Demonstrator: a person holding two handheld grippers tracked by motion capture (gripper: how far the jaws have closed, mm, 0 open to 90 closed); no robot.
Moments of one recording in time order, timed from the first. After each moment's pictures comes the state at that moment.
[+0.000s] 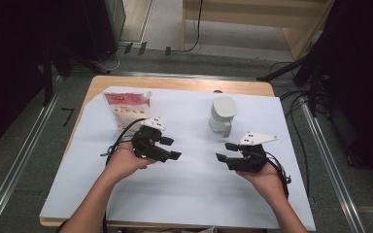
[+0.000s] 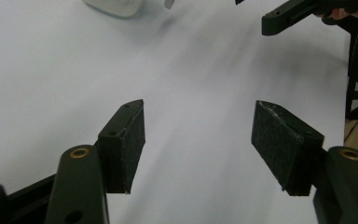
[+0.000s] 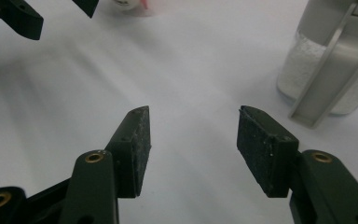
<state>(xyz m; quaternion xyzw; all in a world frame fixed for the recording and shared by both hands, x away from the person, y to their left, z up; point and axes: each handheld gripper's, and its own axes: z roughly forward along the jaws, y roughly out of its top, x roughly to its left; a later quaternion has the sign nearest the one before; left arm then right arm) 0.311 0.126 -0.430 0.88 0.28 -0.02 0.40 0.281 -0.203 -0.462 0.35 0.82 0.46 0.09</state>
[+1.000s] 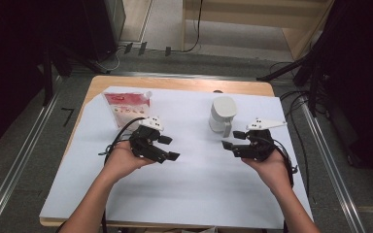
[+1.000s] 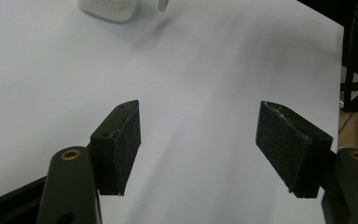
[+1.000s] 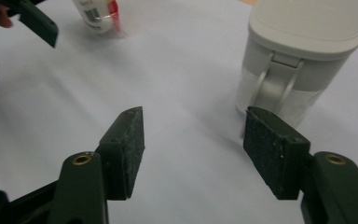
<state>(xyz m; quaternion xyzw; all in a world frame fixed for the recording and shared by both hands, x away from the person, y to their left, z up) 0.308 0.129 -0.422 0.88 0.25 -0.01 0.40 0.303 -0.215 -0.430 0.38 0.81 0.44 0.11</state>
